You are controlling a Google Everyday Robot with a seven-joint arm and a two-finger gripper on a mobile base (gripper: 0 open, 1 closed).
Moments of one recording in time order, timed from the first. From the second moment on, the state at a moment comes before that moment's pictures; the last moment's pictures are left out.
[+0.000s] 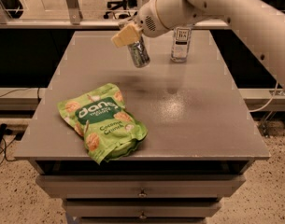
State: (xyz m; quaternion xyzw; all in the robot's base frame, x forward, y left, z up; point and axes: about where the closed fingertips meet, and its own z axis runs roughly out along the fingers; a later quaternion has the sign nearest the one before) arm 0.687 0.027 0.958 -0.44 0.76 0.23 0.42
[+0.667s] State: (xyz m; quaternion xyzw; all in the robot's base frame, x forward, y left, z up) arm 0.656 0.000 0.925 -0.50 0.80 0.15 0.30
